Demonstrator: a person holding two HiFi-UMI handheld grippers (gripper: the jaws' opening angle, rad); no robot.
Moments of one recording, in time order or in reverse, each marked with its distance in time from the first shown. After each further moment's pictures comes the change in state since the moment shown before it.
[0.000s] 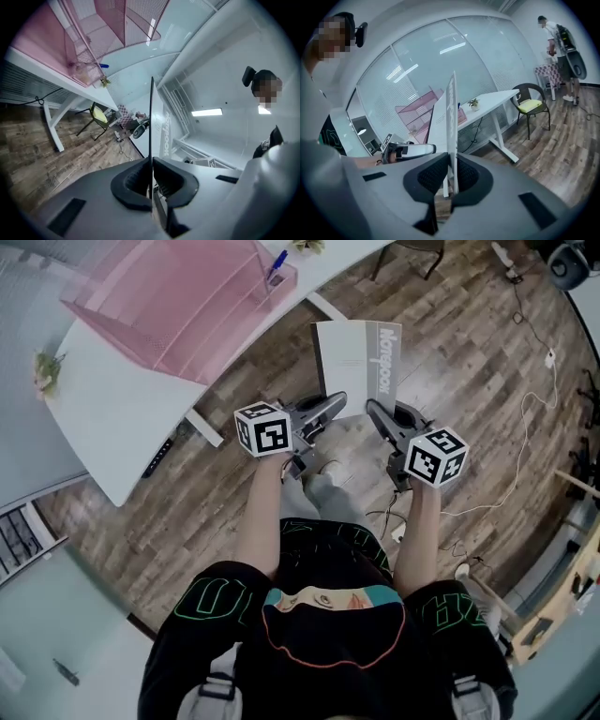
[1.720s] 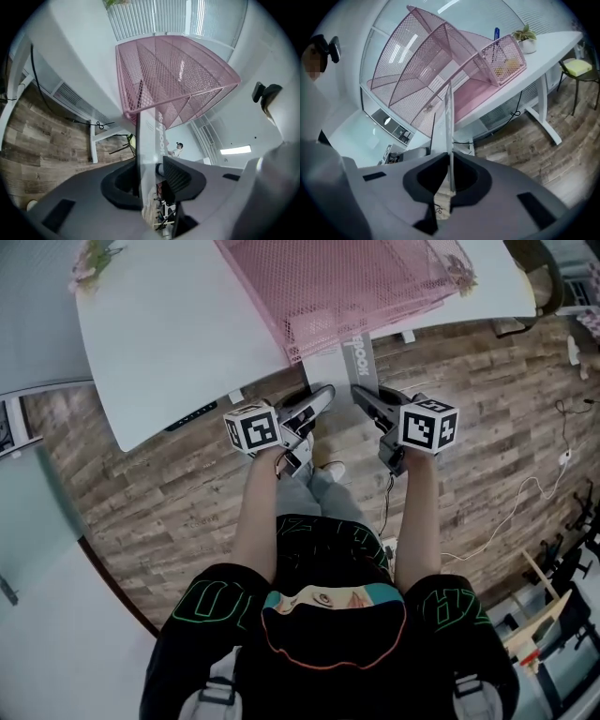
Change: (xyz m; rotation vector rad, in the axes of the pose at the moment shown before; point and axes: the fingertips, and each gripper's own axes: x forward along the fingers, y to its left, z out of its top) left arm -0.192 0.131 0.051 -0.252 -0.436 0.316; right arm 0.229 0.086 -0.028 0.058 0.436 0.337
